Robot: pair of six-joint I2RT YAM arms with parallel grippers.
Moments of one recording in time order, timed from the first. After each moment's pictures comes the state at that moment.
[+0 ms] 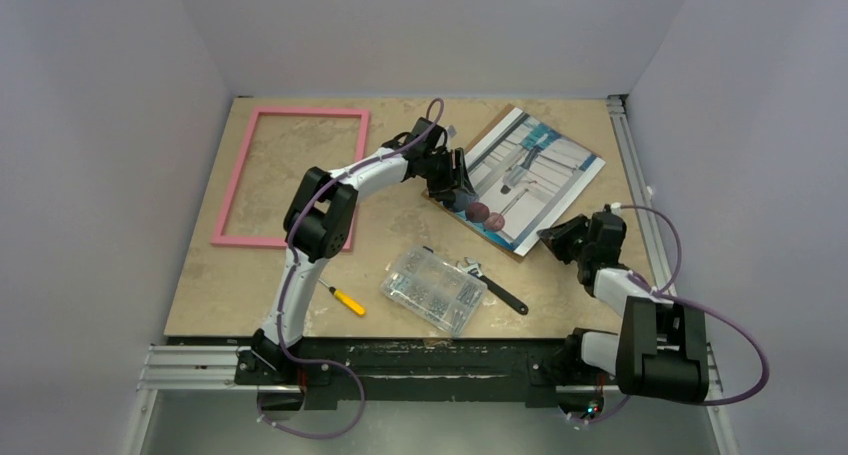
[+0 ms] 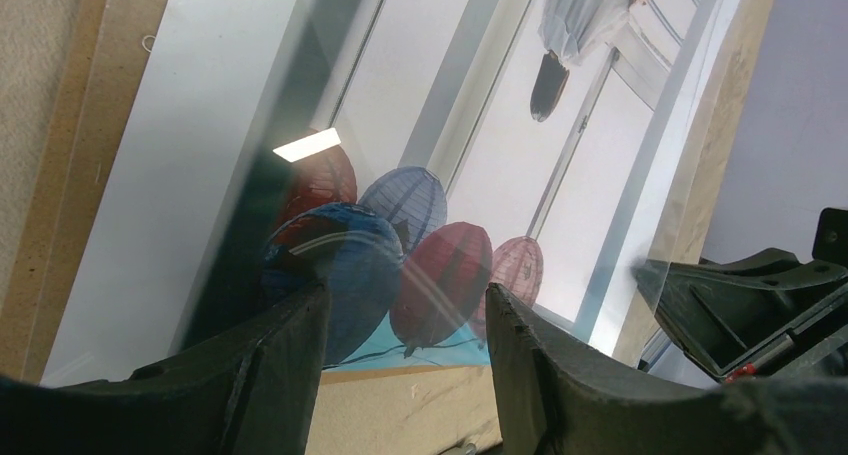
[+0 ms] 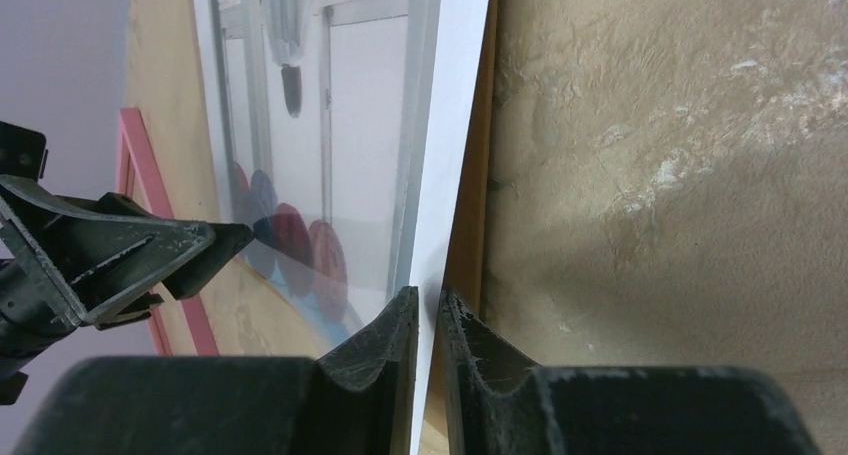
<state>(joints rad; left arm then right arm) -0.58 2.33 1.83 -0.38 0.44 -0.68 -0.14 1.21 0.30 0.26 -0.28 0.92</state>
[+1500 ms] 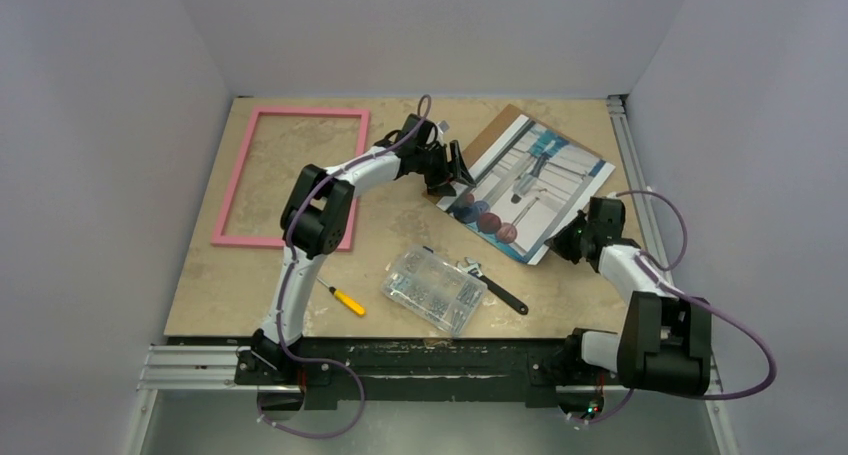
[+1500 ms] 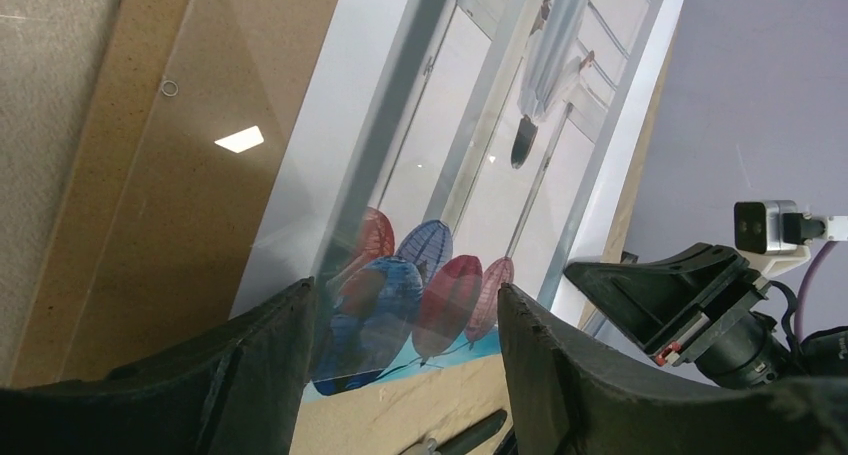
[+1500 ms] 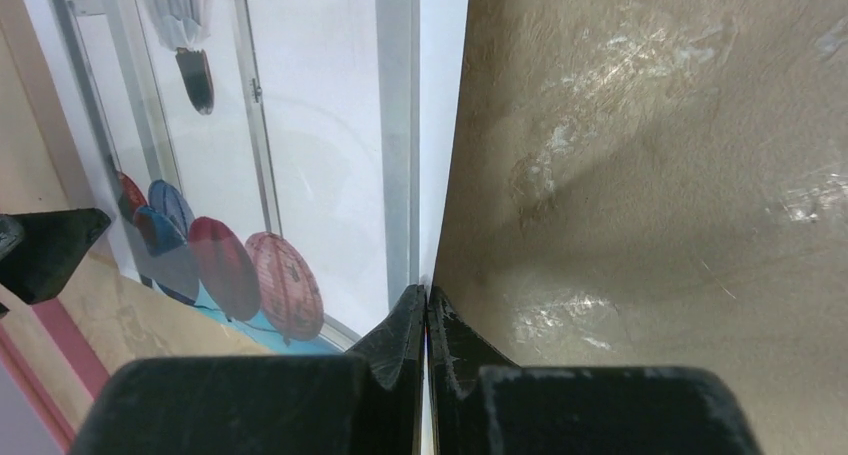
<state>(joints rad) -0.53 2.34 1.81 -0.28 0.56 -0.79 -0.13 1.24 0.49 -0.15 -0.18 0.77</state>
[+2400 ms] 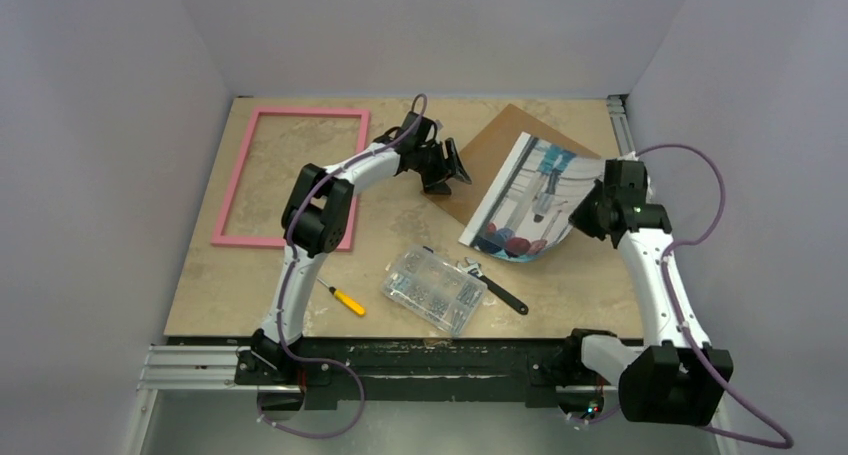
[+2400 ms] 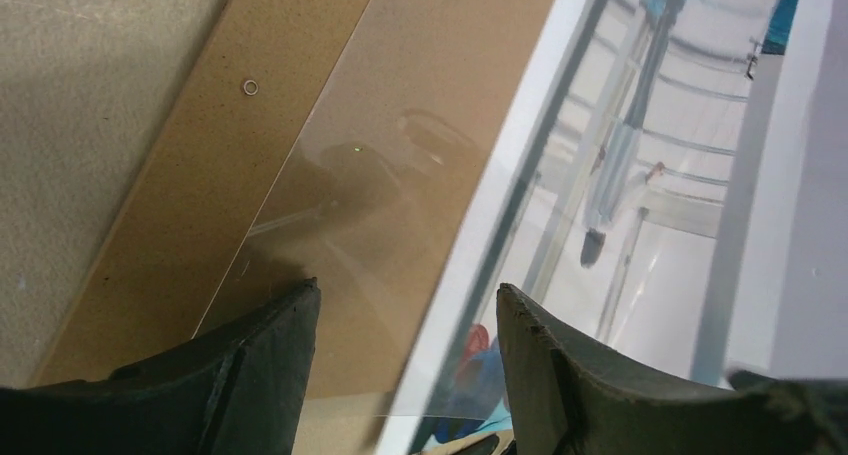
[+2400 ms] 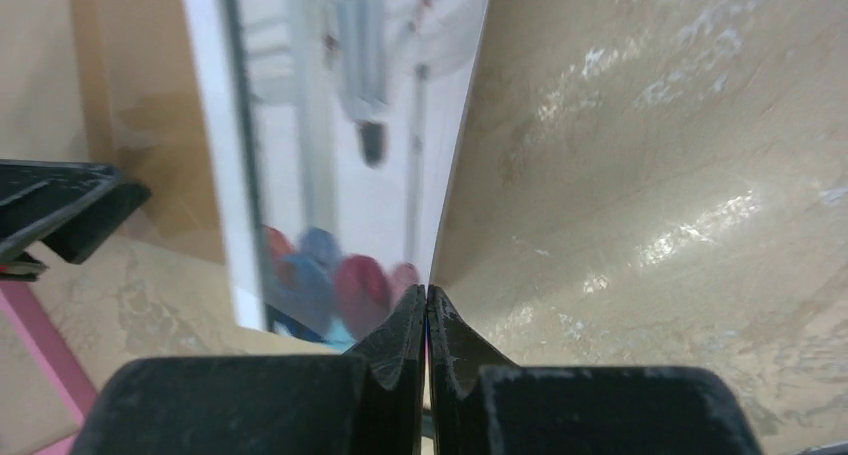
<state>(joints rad) -0.52 2.36 1.86 -0.36 0.49 -0.82 -0.07 1.10 0.91 -0.74 0.03 0.62</state>
